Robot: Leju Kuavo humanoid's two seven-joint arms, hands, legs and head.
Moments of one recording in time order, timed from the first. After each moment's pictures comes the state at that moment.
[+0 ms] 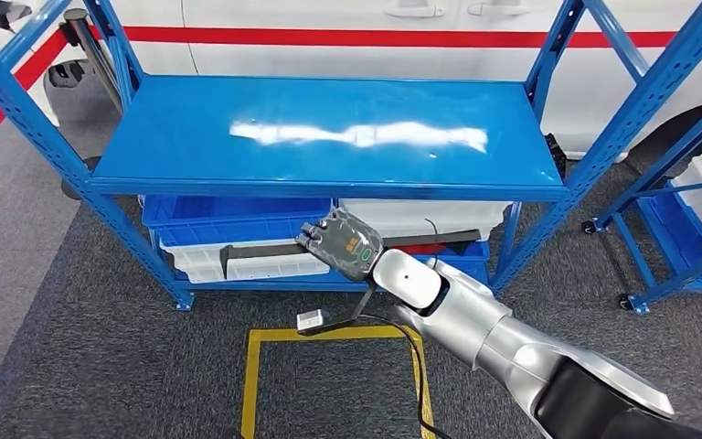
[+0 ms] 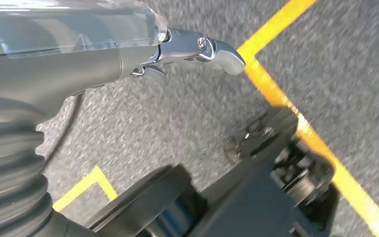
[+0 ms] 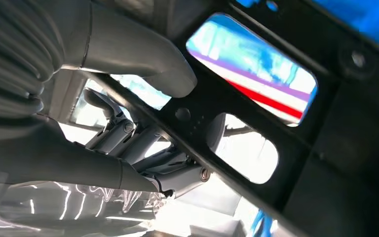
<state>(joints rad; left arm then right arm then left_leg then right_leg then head) -0.18 -0.17 0.89 -0.18 -1.53 -0.15 -0.24 -0.81 -0.09 1.05 -1.00 1.22 -0.46 -0.16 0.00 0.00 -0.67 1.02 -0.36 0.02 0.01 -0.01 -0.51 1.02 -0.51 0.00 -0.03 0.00</state>
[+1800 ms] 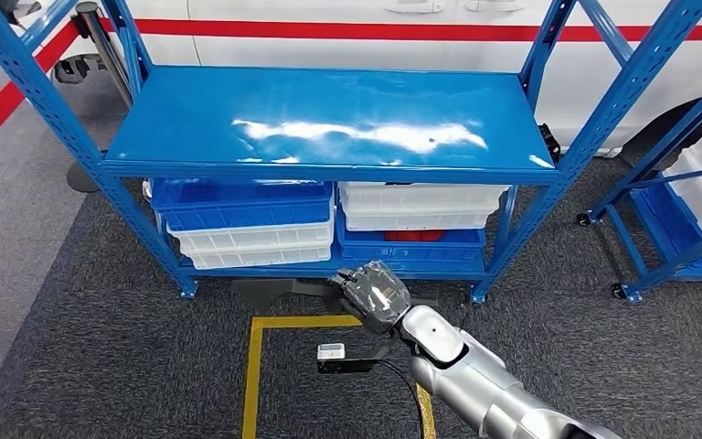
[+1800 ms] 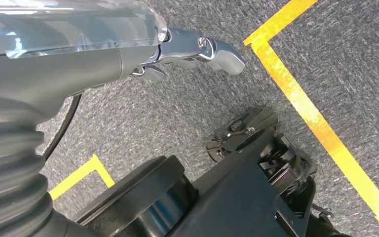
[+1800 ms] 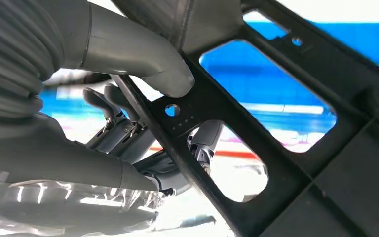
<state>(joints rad) -0.16 -0.17 0.87 -0.18 -1.47 -0.13 -0.27 -0.50 -0.07 0.81 -0.96 0.97 -0.52 -0.31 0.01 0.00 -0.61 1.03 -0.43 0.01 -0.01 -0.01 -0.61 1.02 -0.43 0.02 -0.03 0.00</state>
